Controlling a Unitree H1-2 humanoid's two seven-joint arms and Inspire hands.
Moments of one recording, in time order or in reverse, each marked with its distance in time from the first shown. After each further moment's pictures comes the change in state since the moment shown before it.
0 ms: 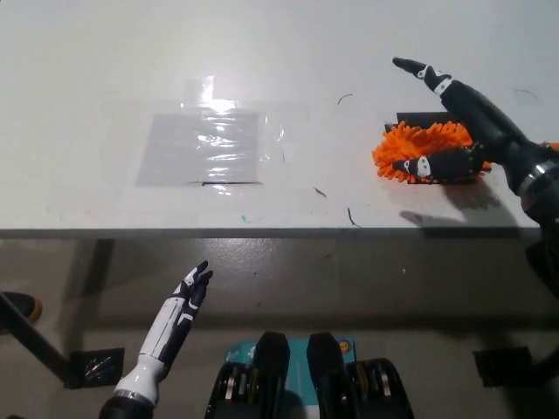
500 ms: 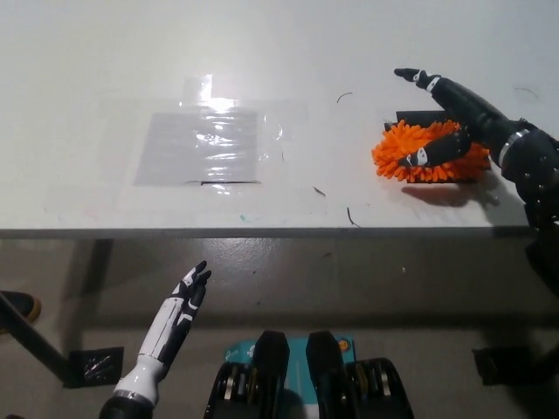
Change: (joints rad) left_arm 0.000 0.000 -0.005 0.000 0.010 0.000 0.015; right_arm -0.153 0.001 0.072 0.375 -0.038 -0.036 0.001
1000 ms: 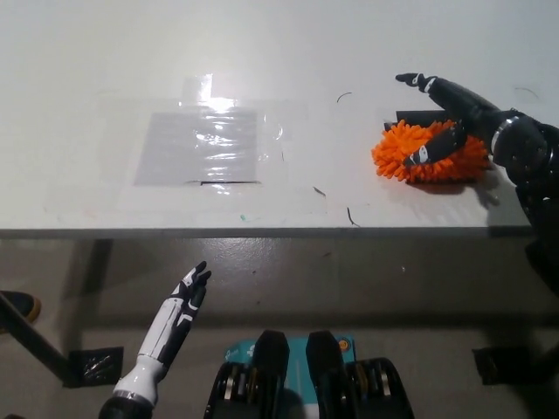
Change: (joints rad) left_arm 0.001 0.004 -0.001 0.000 0.004 0.000 0.001; right_arm -0.076 0.005 0.053 0.156 -0.020 -0.028 0.000
